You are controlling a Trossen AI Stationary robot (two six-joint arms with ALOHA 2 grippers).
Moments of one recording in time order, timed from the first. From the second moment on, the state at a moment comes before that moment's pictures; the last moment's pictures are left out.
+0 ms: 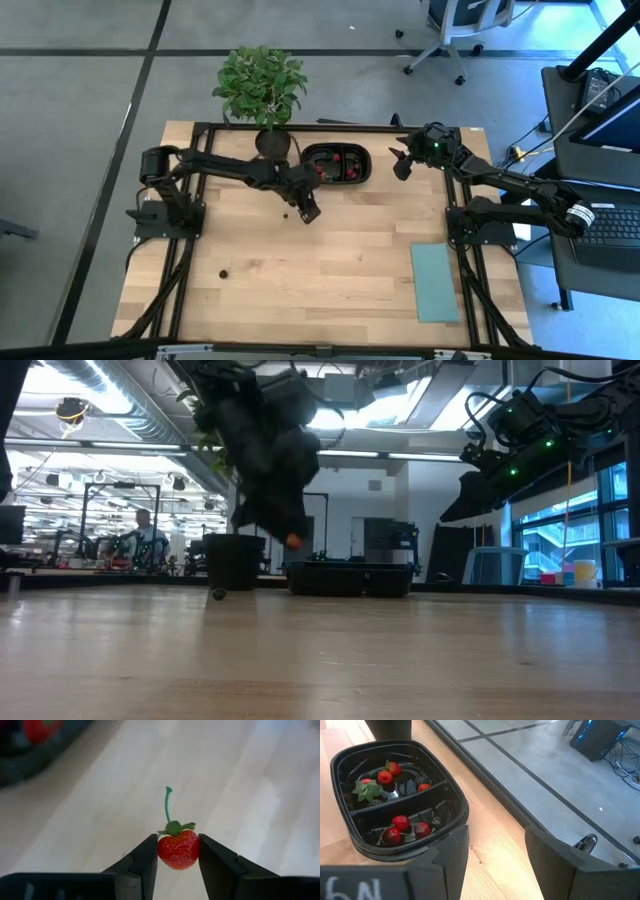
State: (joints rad) left arm 0.17 1.72 1.10 -0.40 0.14 -0.52; right arm -0.77 1.01 0.42 0.13 -0.04 -0.21
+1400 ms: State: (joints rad) left arm 0.37 1.81 1.10 -0.13 -0.10 -0.12; right arm -0.77 1.01 0.42 0.13 -0.04 -0.21
